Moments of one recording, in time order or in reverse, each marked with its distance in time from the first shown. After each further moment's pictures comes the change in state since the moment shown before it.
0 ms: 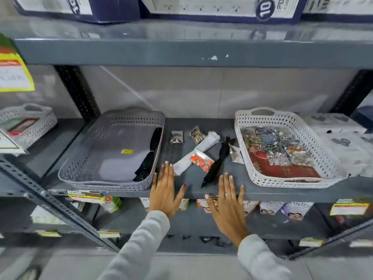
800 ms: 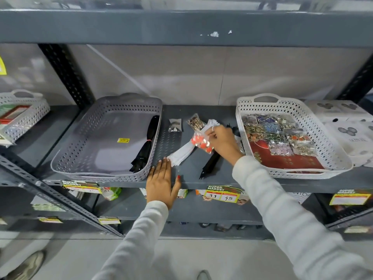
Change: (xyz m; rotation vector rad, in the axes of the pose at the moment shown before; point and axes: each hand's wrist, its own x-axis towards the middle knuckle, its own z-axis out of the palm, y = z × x) left_hand 0.002 -0.001 0.007 0.077 -0.026 -0.079; right_hand 0.136 -0.022 -0.089 0.429 -0.065 0.091
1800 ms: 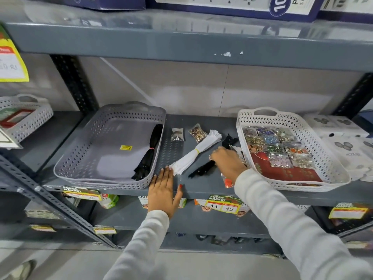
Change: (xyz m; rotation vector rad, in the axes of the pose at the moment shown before) left_hand -0.002 -0.001 -0.007 -0.028 -0.066 0.020; right_hand -0.020 0.014 0.000 -0.750 -0.197 -0.374
